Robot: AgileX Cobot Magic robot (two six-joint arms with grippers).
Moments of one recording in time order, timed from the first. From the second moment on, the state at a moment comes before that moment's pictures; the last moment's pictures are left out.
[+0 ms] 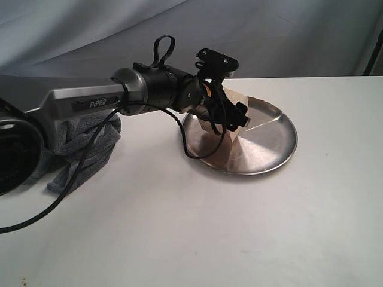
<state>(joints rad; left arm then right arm) -0.65 2.36 -1.80 -0.03 0.30 0.05 0.01 0.01 0.00 -0.02 0.35 0.03</state>
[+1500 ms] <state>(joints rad) -0.66 2.38 -1.81 -0.03 0.26 0.06 0.01 0.01 0.00 -0.02 0.35 0.03</state>
